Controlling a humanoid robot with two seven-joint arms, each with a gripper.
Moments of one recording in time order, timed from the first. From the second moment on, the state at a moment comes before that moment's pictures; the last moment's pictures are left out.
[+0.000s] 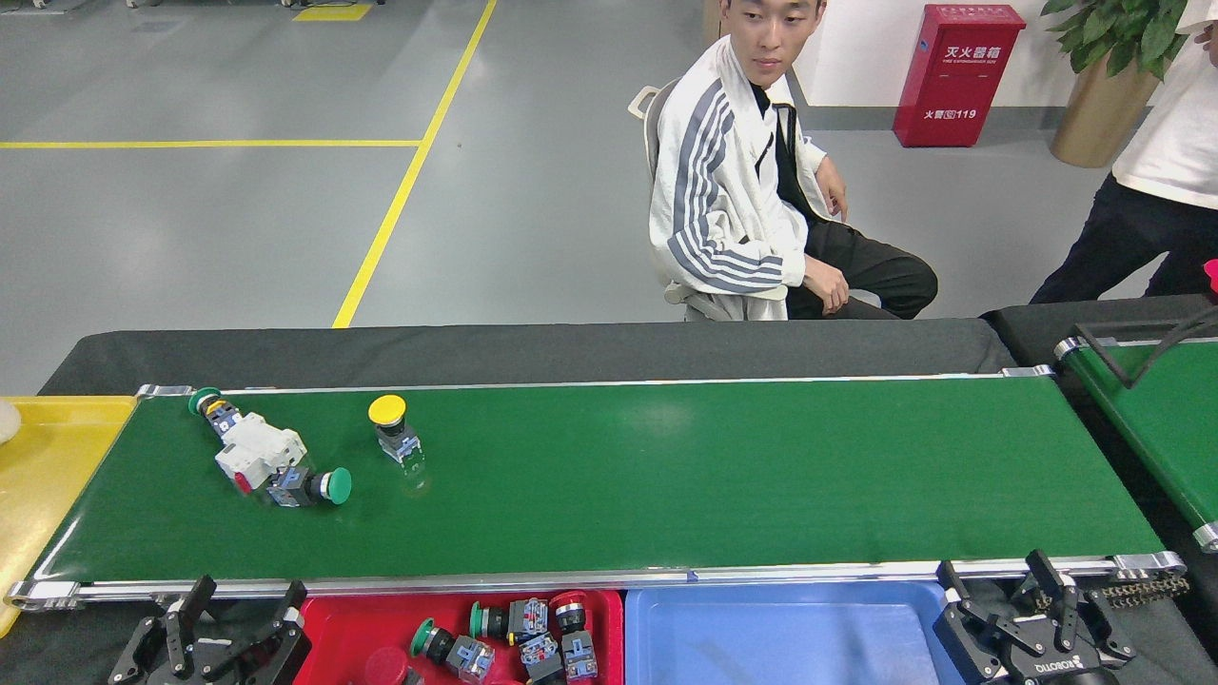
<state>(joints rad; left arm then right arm) 0.15 0.13 0.39 -1.56 -1.42 -0.42 -0.05 0.24 -0.18 -0.19 -1.66 1.18 -0.28 -0.05</state>
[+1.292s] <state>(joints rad) -0.27 0.25 0.38 -0.97 -1.44 -0.44 -0.08 0.24 -0.18 -0.17 -1.66 1.18 -0.28 -0.05</state>
